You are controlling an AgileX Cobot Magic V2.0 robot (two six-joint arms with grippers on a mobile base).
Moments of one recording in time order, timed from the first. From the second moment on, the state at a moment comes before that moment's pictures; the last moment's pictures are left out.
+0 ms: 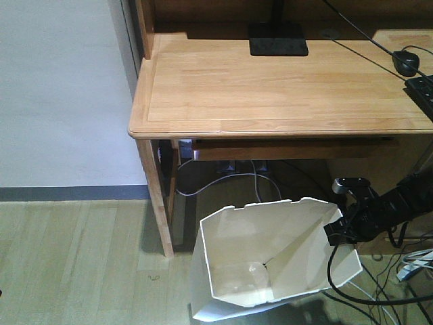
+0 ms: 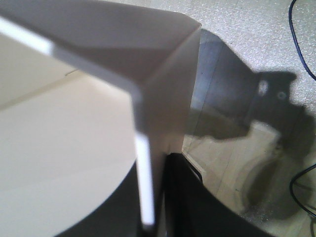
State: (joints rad) left arm 0.01 -0.01 0.03 -0.04 0.27 -0.04; right arm -0.22 2.36 -0.97 0.97 0.51 -1.40
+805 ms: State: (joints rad) left arm 0.01 -0.01 0.03 -0.04 0.27 -0.04; right arm -0.22 2.36 -0.97 0.97 0.50 -1.40
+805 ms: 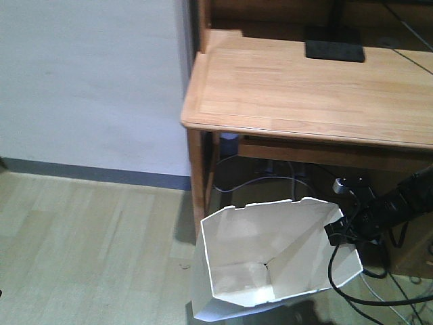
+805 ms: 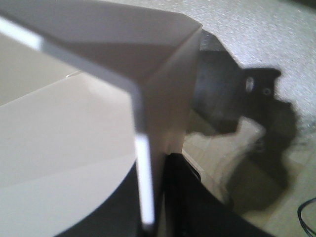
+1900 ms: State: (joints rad) left arm 0.01 -0.01 0.03 -0.04 0.27 -0.04; right arm -0.22 2.36 -0.97 0.97 0.52 -1.40
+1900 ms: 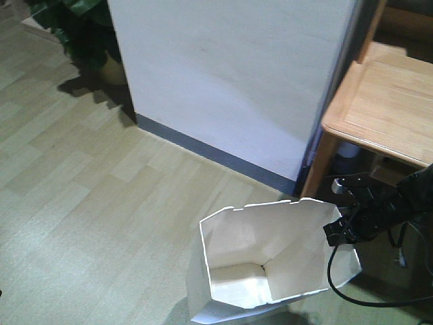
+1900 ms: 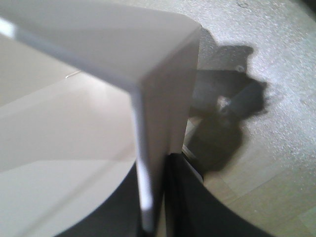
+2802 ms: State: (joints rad) left arm 0.01 -0.01 0.03 -0.04 0.27 -0.04; right arm -0.22 2.36 -0.97 0.97 0.52 -1.40
